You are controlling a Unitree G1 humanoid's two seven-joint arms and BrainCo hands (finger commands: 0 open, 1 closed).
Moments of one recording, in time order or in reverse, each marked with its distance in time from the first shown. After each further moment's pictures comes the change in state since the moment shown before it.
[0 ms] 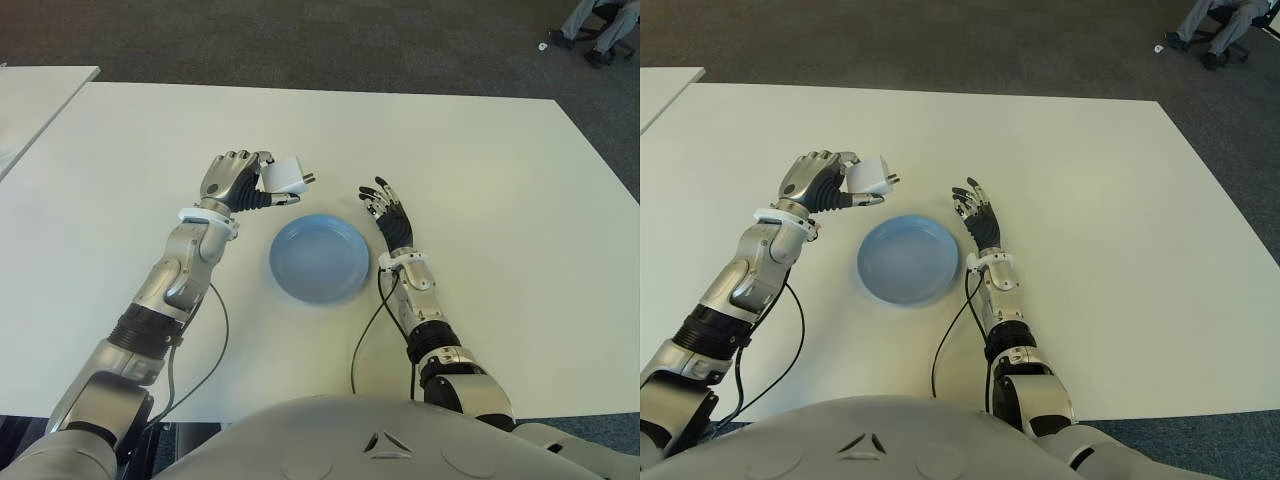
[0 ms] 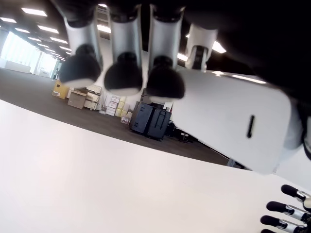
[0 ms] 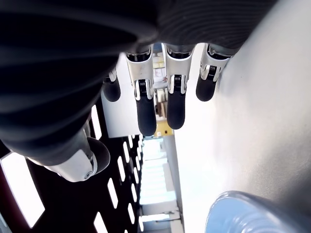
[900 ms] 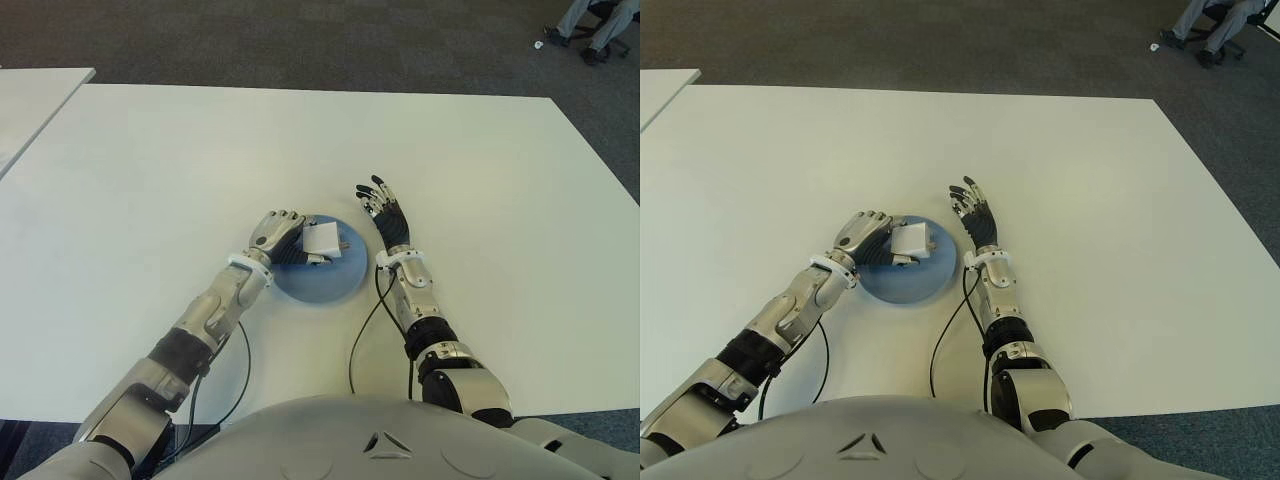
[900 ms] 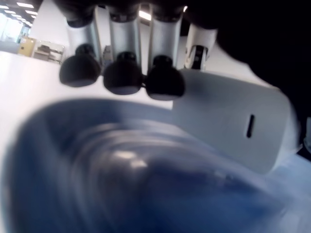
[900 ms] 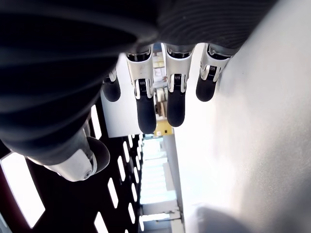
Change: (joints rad) left arm 0.061 -0.103 -0.197 0.293 0.114 -0.226 0.142; right arm -0.030 -0.003 -0.010 0.048 0.000 -0.018 -0.007
